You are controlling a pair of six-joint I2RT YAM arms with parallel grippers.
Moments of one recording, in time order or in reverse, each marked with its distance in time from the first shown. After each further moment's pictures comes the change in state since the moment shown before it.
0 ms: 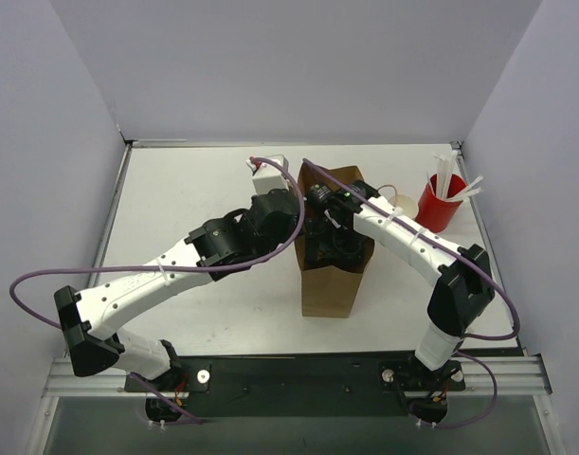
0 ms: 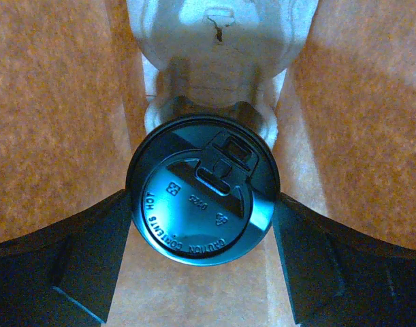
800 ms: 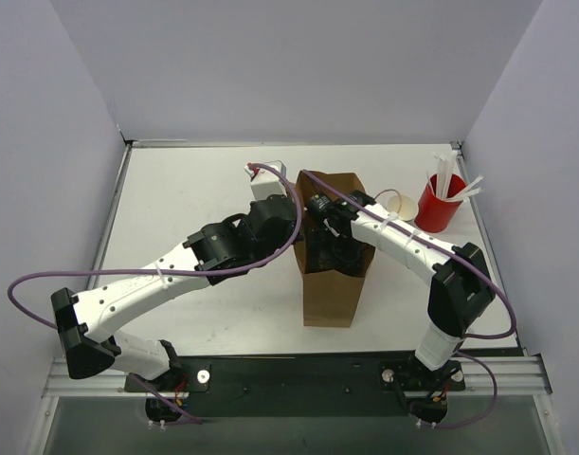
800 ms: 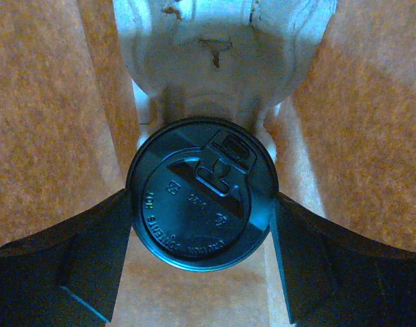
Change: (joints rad) left arm -0.006 -0.021 -0.041 0.001 0.016 -0.029; right arm 0.001 -0.004 -0.114 0.080 -0.008 0.023
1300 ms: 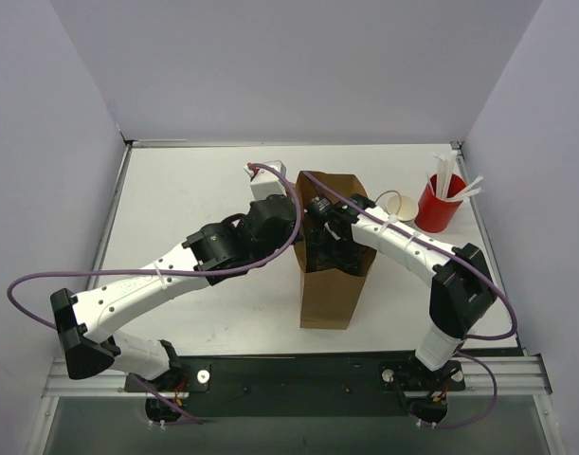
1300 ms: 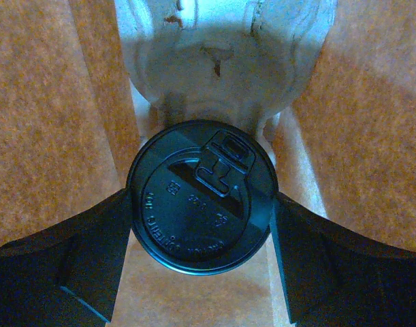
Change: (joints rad) left arm 0.000 -0.003 0.000 0.000 0.003 0.000; right arm 0.005 -0.011 -0.042 0.064 -0.014 0.019
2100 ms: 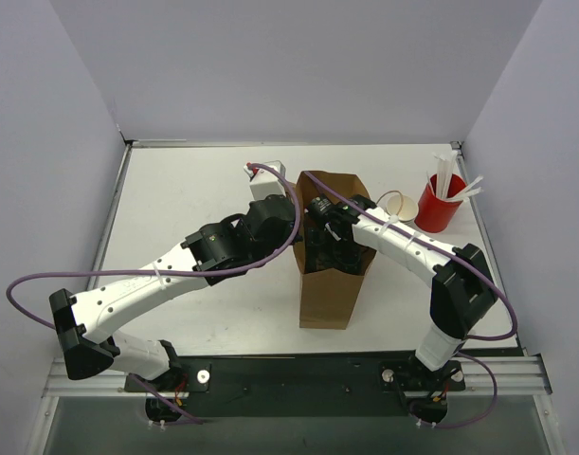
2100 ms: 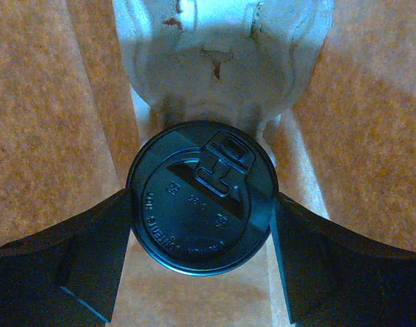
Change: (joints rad) left arm 0.000 -0.005 0.000 -0.006 0.004 0.000; right arm 0.000 -0.001 -0.013 0.019 -0.003 0.007
